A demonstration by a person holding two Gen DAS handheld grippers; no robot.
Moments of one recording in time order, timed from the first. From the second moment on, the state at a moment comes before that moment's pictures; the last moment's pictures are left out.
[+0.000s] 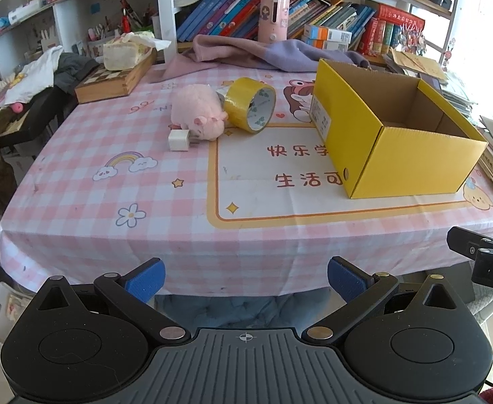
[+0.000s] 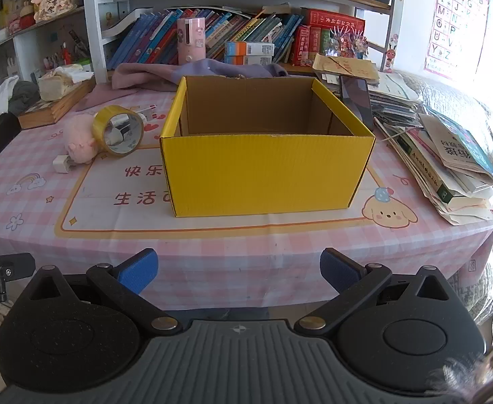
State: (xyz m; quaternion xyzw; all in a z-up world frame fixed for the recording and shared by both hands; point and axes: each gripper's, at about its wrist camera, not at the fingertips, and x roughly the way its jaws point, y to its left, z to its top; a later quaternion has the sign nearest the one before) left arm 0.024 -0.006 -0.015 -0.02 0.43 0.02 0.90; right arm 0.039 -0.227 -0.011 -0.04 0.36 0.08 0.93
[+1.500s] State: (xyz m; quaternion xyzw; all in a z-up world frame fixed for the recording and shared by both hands) left arm 0.006 0.035 -0.018 -0.03 0.43 -0.02 0.90; right arm 0.002 -0.171 0.000 -0.05 0.35 0.12 0.93
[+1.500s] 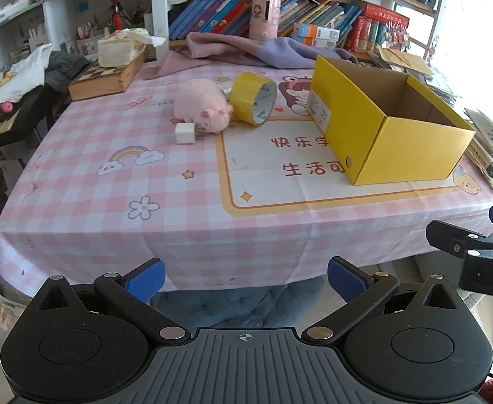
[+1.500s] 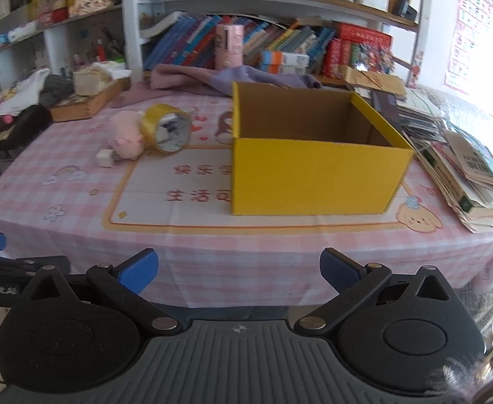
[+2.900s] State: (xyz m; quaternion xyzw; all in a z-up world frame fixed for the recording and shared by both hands) left arm 0.105 0.084 -0.034 -0.03 0.36 0.05 0.93; right arm 0.163 -0.072 0.016 -0.09 0.29 0.30 0.91
